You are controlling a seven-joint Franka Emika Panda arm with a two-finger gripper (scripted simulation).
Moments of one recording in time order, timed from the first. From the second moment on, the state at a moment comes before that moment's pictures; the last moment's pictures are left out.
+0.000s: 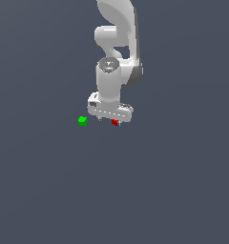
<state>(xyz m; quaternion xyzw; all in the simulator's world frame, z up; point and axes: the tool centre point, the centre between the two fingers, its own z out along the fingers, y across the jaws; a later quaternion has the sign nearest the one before) -0.081 -0.023 0.131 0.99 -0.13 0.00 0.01</state>
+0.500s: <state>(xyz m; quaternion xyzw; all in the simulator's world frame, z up) -0.143 -0.007 0.092 0.97 -0.23 0.00 0.00</state>
